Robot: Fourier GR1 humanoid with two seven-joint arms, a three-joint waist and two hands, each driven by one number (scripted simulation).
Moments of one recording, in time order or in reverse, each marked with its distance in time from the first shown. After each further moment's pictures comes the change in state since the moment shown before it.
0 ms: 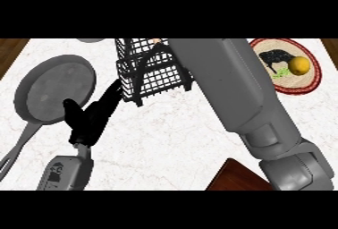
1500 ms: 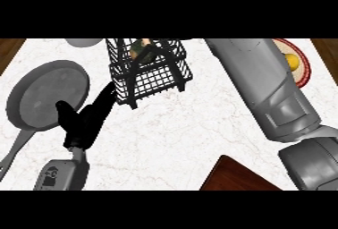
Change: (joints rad) left arm 0.032 0.004 0.025 -0.020 0.006 0.012 0.020; right arm -0.053 -0.097 -0.007 0.300 -0.543 -0.438 -0.390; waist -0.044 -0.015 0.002
